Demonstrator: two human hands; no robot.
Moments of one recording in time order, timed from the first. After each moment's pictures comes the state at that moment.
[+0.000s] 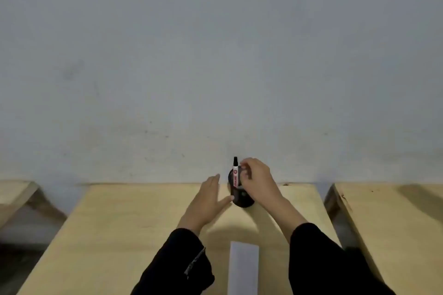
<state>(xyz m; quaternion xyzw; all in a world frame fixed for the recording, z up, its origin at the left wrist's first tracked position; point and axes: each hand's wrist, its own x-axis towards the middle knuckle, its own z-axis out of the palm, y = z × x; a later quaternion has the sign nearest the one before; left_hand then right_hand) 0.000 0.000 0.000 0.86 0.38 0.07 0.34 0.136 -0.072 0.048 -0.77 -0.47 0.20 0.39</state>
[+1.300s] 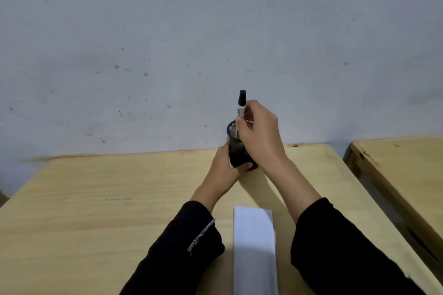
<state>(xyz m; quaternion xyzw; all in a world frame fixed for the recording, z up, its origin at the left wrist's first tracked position) 0.049 0.010 -0.120 0.78 0.29 0.28 0.49 0.120 -0.059 -0.022 -0.69 -0.47 0.00 0.55</state>
